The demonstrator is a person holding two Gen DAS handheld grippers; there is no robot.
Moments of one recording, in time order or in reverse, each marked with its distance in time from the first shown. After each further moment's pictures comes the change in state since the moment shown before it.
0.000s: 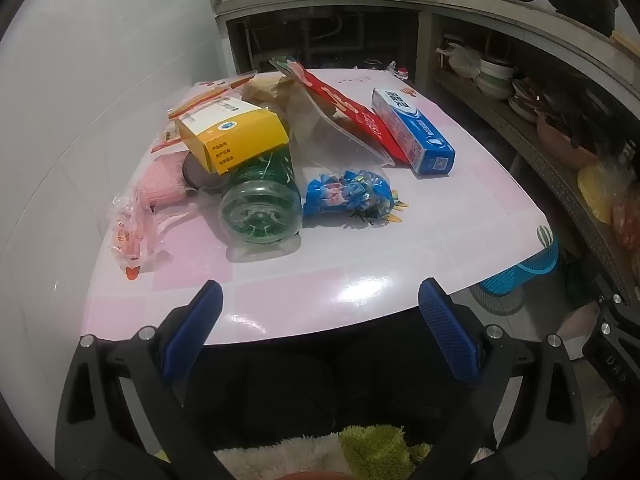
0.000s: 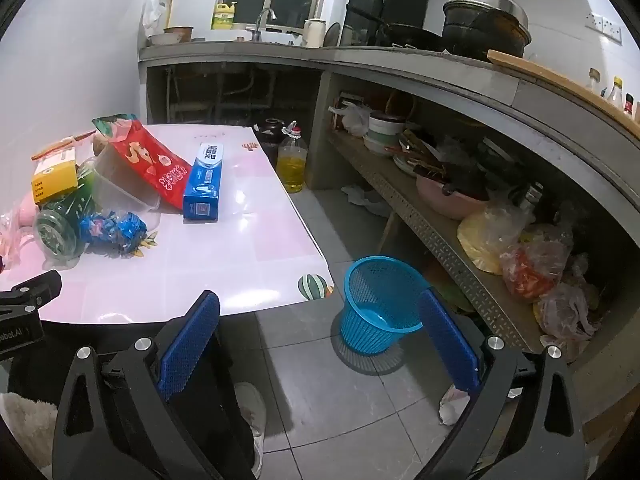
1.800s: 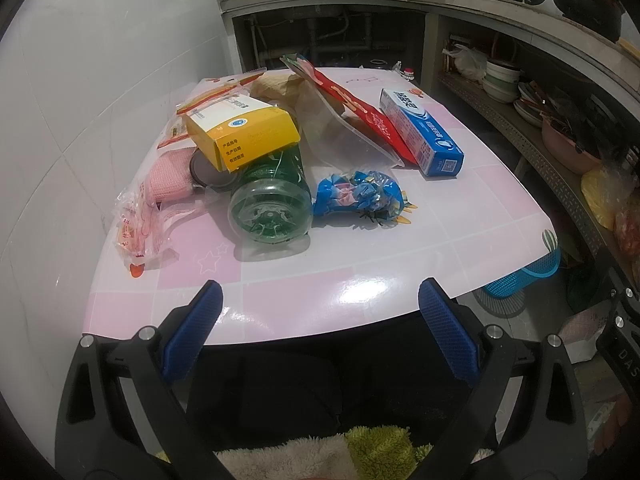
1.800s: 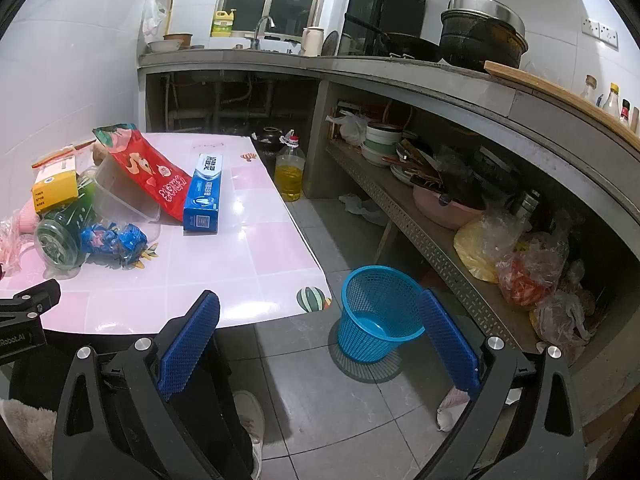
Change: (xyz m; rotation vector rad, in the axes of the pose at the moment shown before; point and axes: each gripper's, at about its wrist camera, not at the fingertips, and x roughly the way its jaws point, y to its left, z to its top) left arm 0.000 0.007 0.000 -0.012 0.006 0.001; right arm -0.005 -0.002 0.011 0.002 -0.024 -0.008
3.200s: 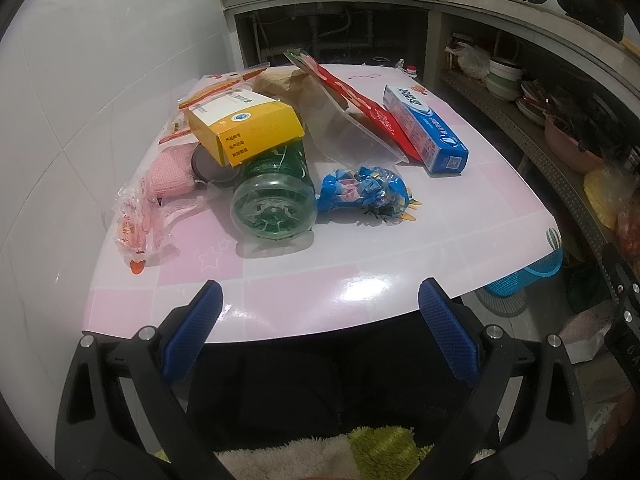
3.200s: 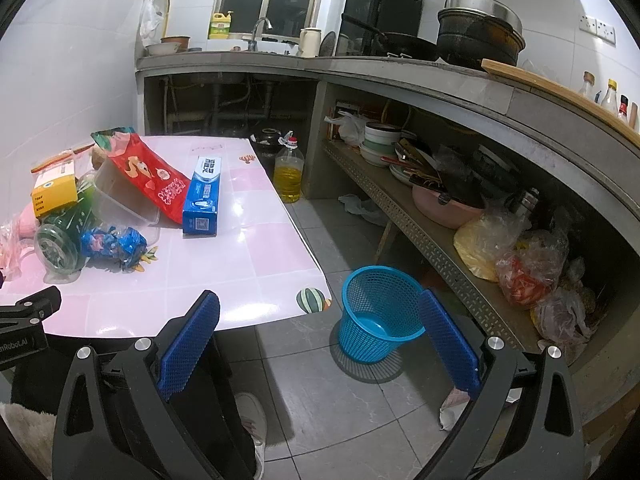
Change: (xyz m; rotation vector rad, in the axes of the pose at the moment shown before) left arm 0.002 0.004 -0.002 0.000 0.004 -0.002; right arm -0.001 0.000 -0.001 0.003 -0.012 0.004
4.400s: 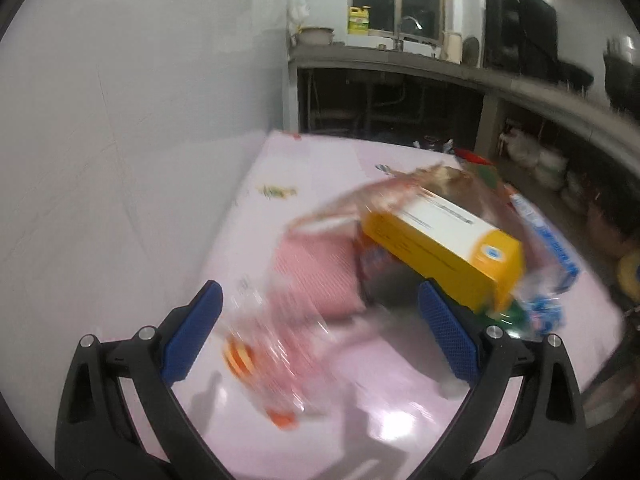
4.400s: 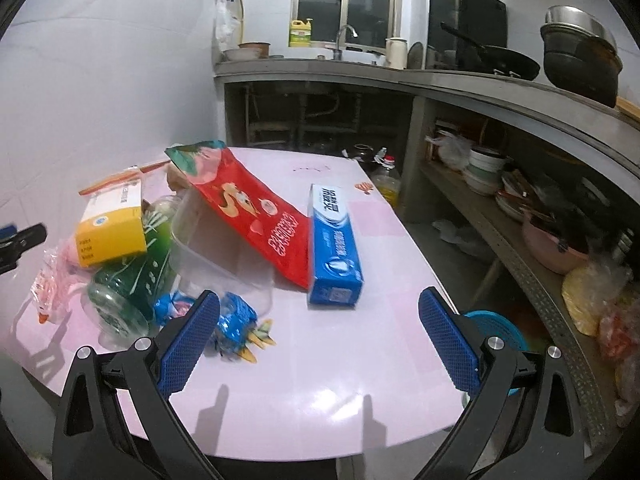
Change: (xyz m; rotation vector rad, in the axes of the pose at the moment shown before) left arm 0.050 0.185 0.061 -0.083 -0.260 0.067; right arm 0.072 0.107 0.052 -0.065 -0.050 0.312
